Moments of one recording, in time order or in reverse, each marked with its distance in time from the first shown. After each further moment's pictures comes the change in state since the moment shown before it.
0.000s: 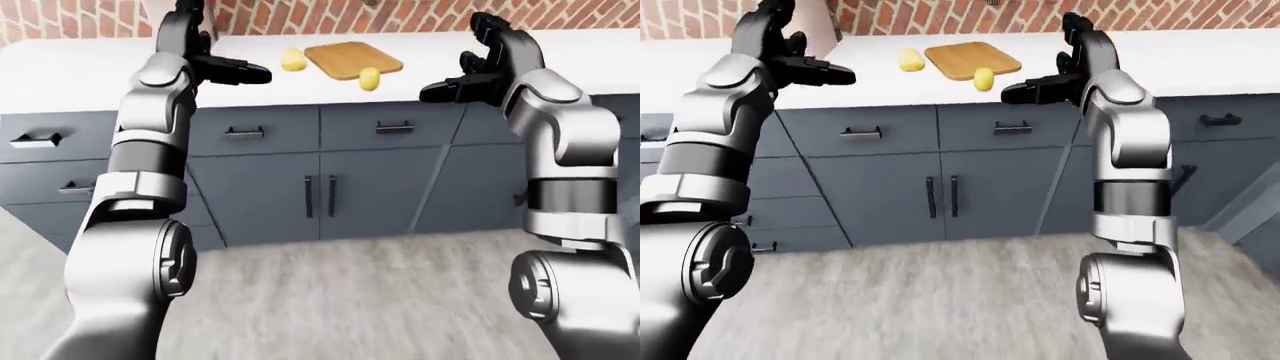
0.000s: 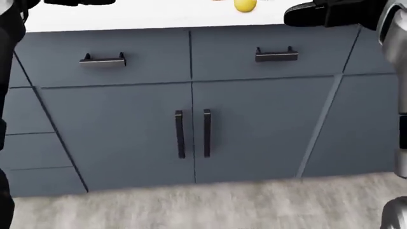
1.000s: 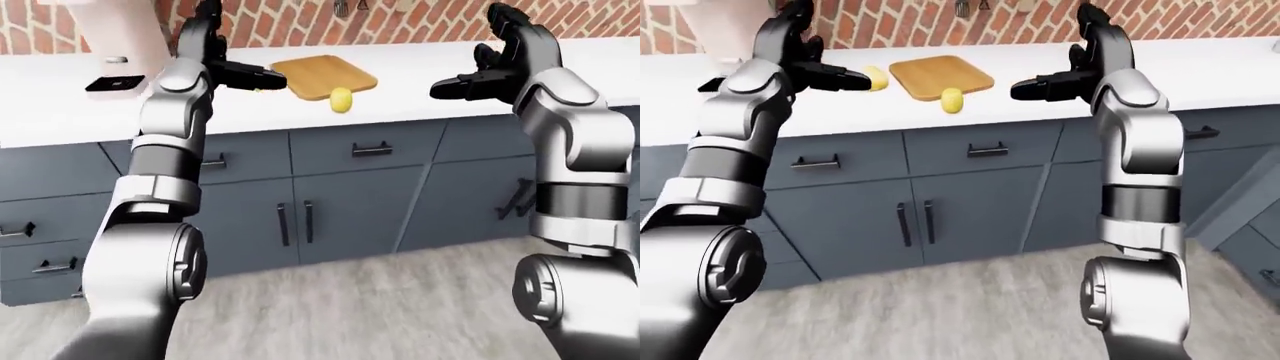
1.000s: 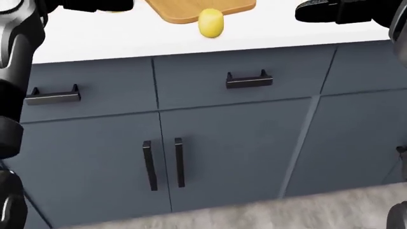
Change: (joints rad) left arm 0.014 -0.048 -0.018 -0.017 -0.004 -0.010 0.012; right arm 0.028 -0.016 -0.030 -0.046 0.000 -0.022 -0.015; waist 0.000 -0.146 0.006
